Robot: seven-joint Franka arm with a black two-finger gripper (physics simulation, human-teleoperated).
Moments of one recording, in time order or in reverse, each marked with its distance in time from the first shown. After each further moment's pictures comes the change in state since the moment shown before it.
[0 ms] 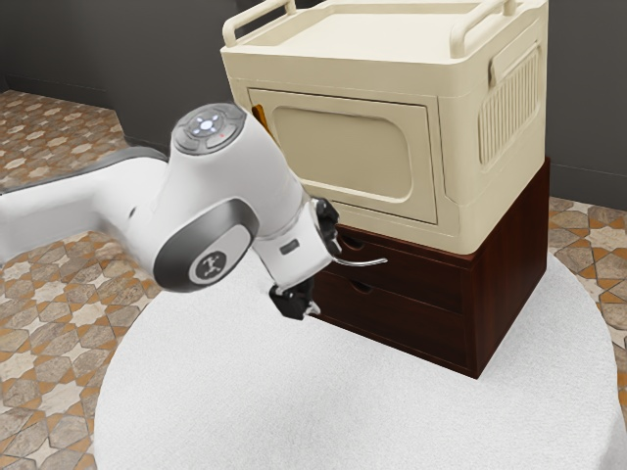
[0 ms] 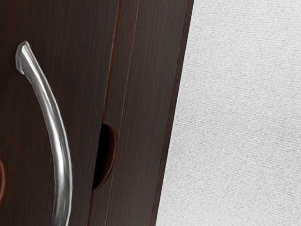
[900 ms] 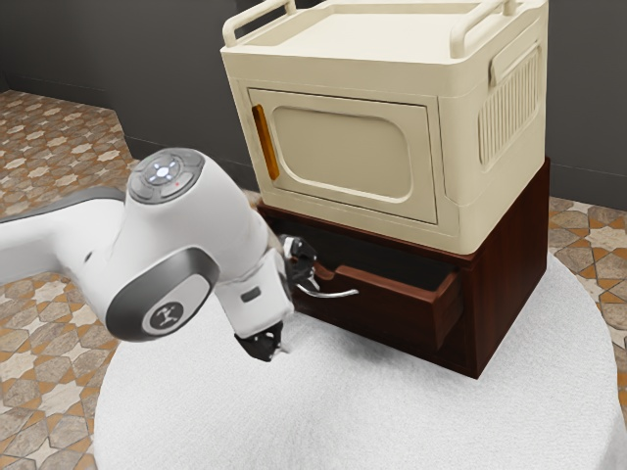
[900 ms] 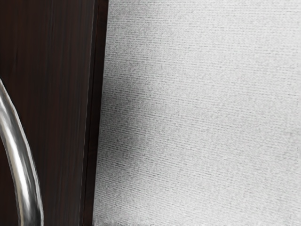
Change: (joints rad) arm -0.008 -0.185 0.000 -0.239 -0.001 0.041 0.053
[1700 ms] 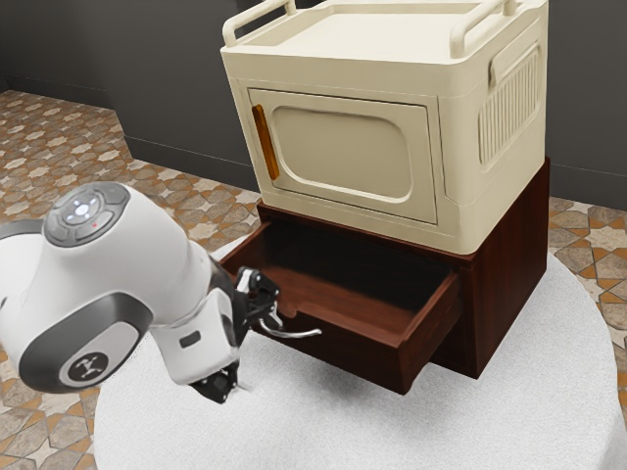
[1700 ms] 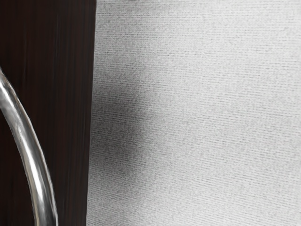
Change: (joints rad) arm -0.045 -0.253 0.008 -0.182 -0.001 -0.059 0.010
